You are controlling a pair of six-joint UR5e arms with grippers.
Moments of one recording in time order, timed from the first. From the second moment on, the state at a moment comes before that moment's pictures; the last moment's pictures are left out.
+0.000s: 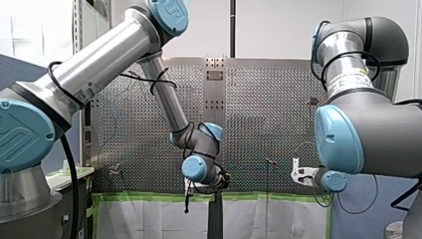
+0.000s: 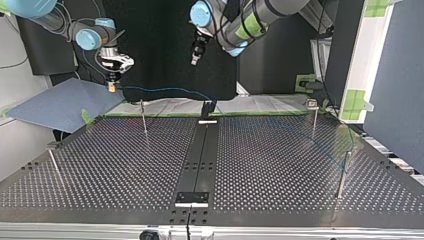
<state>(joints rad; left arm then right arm) -0.82 -2.36 -1.86 -2.47 -1.90 -1.90 1.59 -0.69 1.90 -1.04 1.31 1.58</state>
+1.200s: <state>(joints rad) -0.84 -2.48 -1.67 -2.18 -2.02 -1.70 1.60 -0.69 1.91 -1.03 1.24 1.56</state>
